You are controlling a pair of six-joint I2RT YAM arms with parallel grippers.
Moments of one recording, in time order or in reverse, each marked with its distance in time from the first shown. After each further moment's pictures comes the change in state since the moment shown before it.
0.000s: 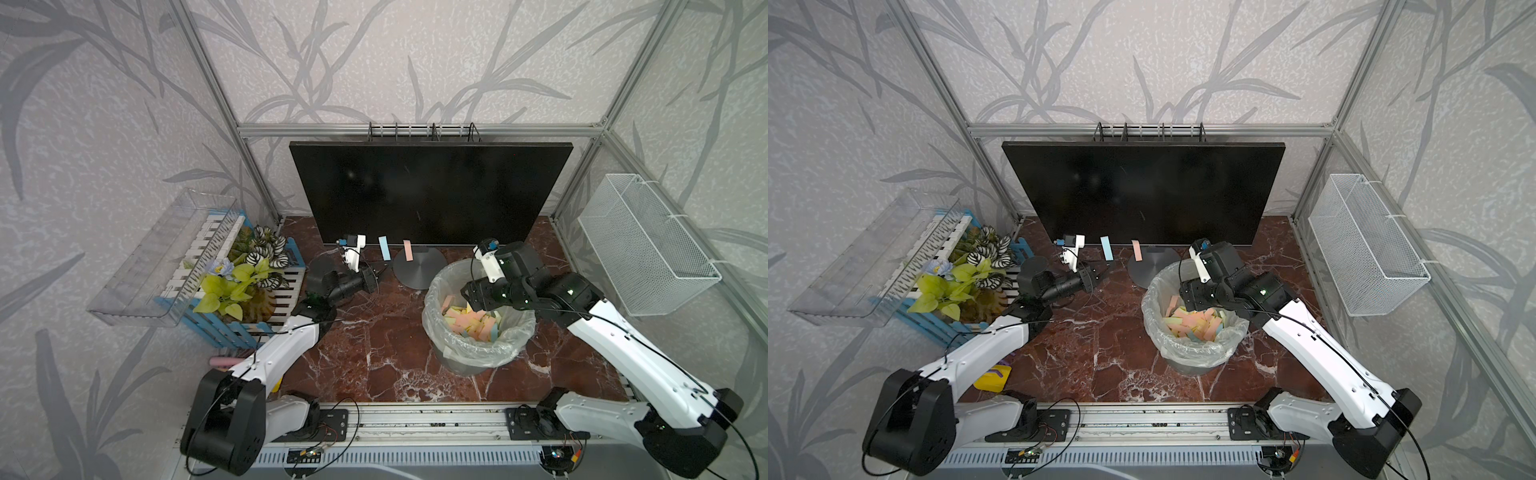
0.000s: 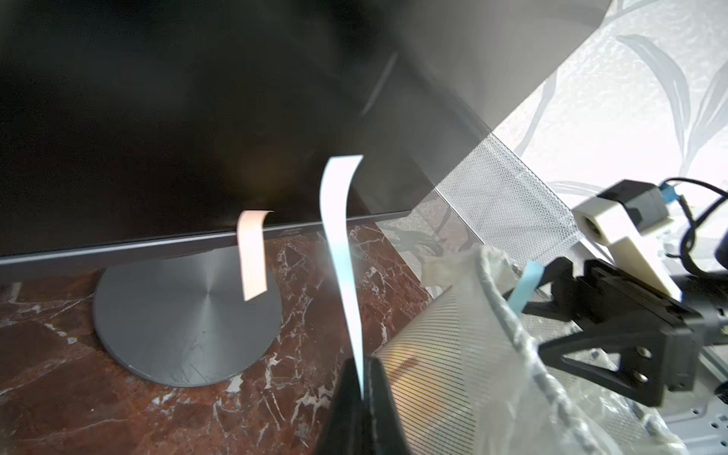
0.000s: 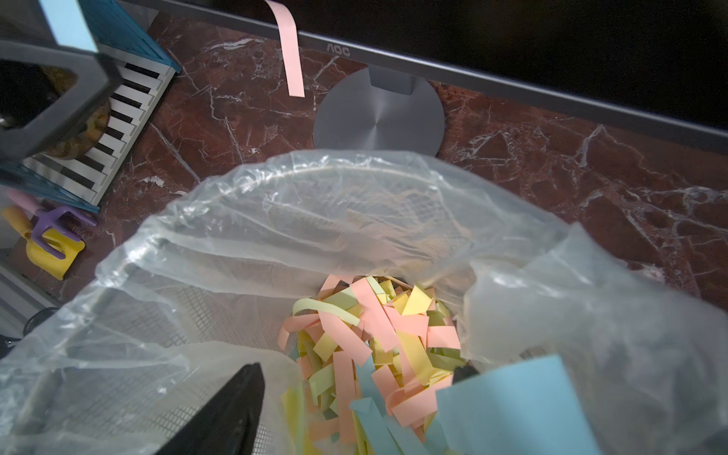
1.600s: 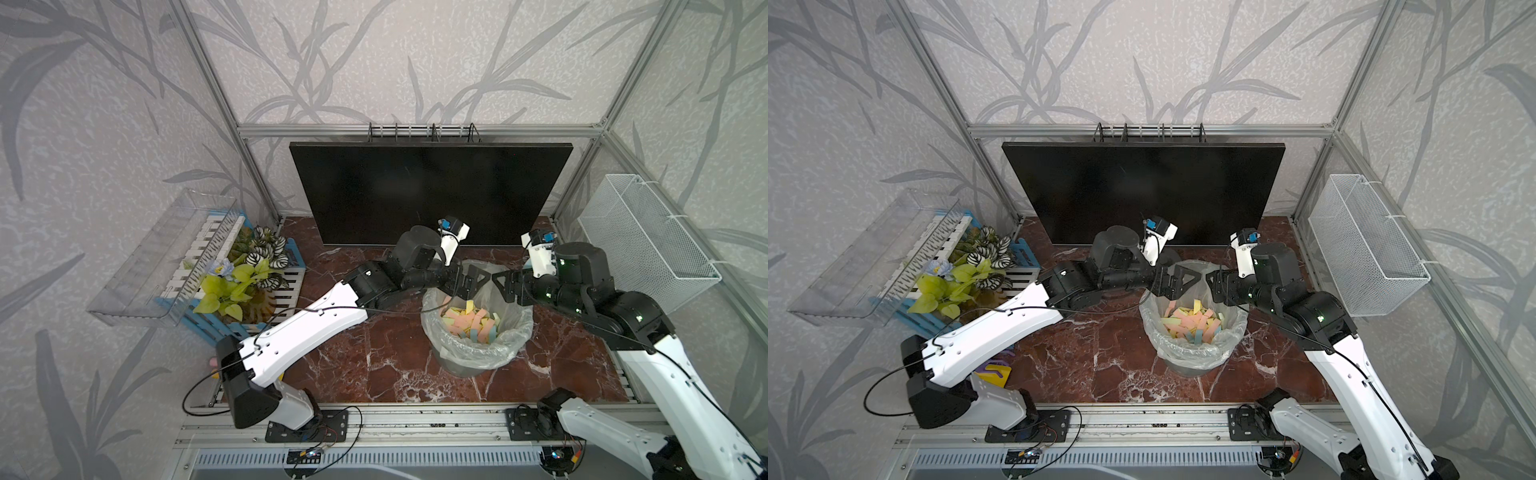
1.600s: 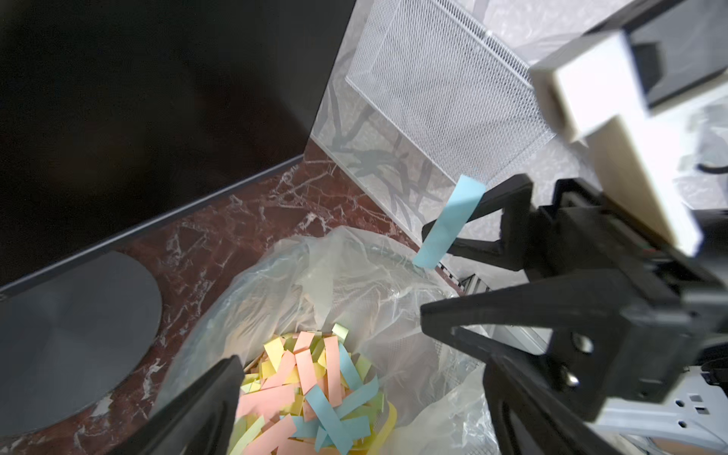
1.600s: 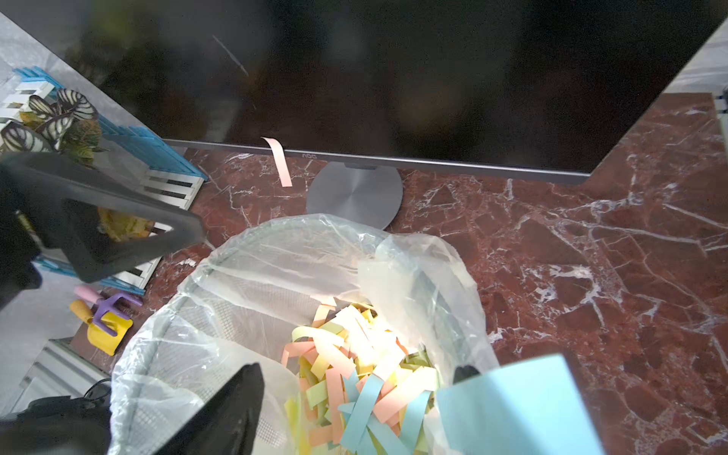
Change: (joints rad) left arm -0.597 0.274 0.858 -0.870 -0.517 0.180; right arm -0.165 -0.191 0.053 -0.038 -0.084 0.032
